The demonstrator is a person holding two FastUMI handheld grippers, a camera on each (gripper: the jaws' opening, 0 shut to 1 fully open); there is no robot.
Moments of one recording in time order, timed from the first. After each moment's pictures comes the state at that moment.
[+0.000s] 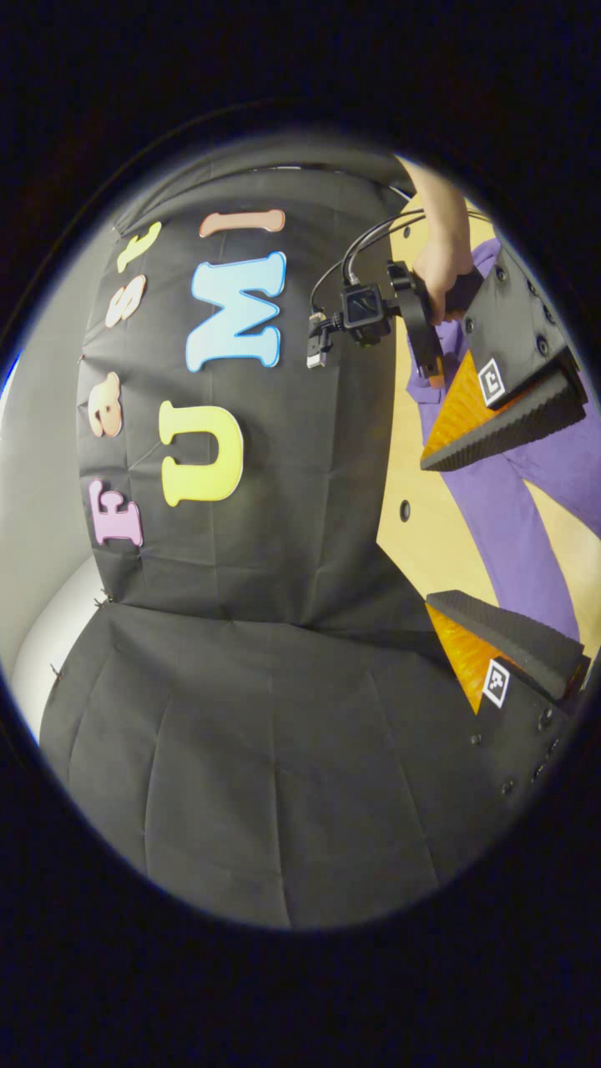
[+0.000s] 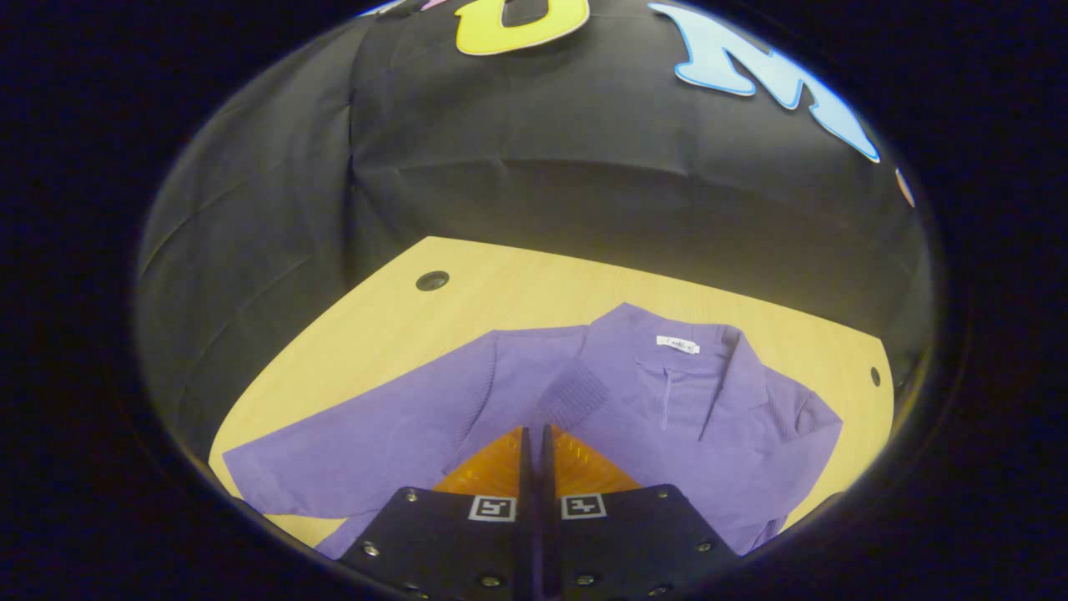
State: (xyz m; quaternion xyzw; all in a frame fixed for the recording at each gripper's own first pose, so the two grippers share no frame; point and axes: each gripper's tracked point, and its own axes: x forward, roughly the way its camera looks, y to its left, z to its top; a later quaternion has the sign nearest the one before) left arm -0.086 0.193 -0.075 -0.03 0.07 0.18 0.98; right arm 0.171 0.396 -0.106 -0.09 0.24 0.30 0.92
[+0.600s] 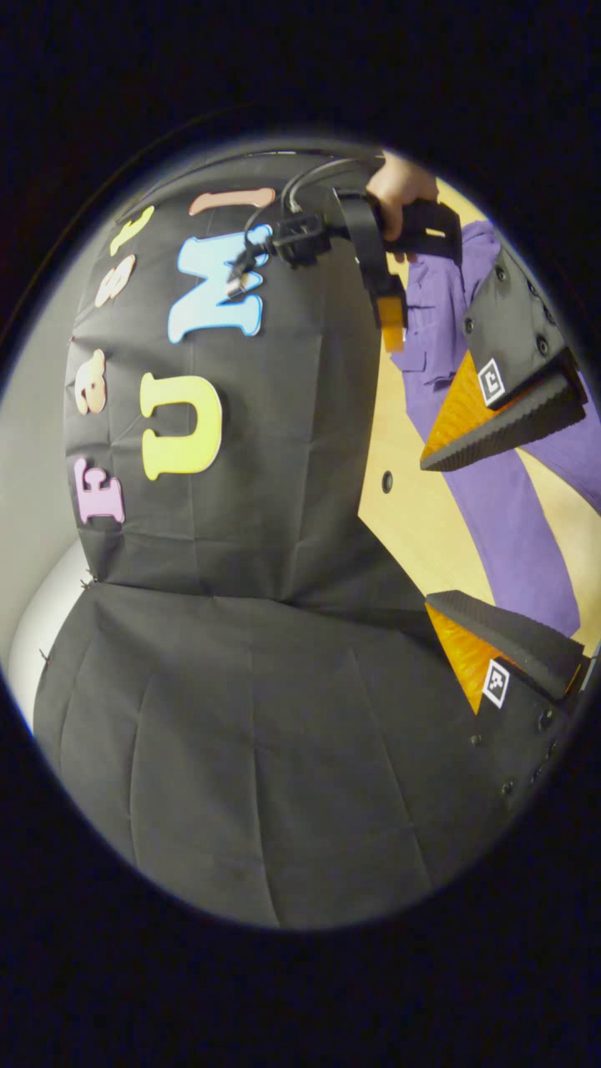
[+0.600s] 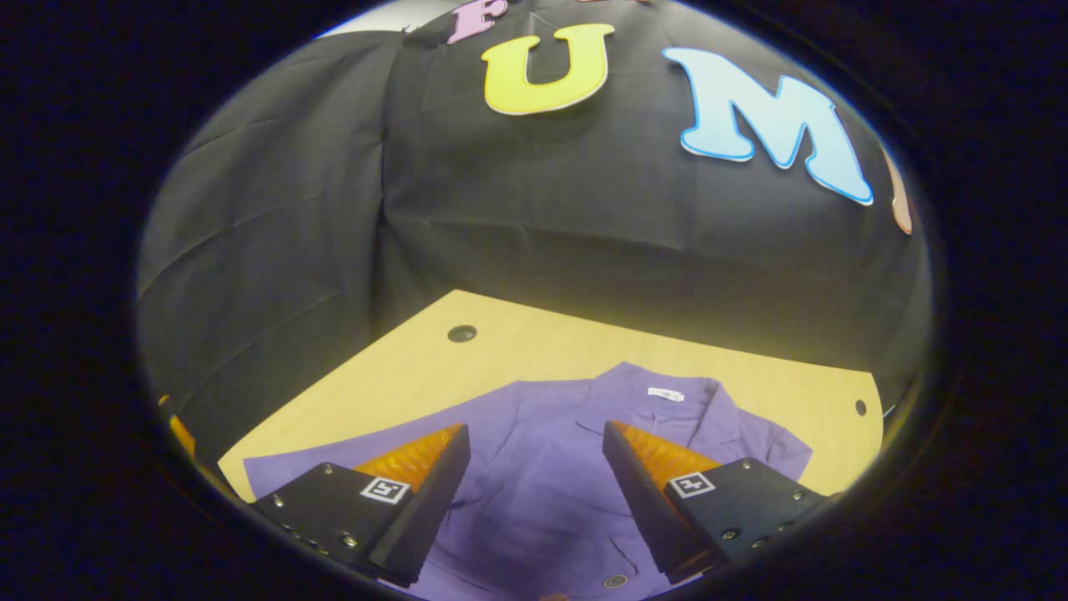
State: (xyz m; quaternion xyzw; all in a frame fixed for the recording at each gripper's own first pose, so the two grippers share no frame) left arm -0.091 0.237 -0.121 -0.04 0.10 0.23 0.97; right arm 0.129 0.378 -0.027 -0.07 0.14 0.33 0.93
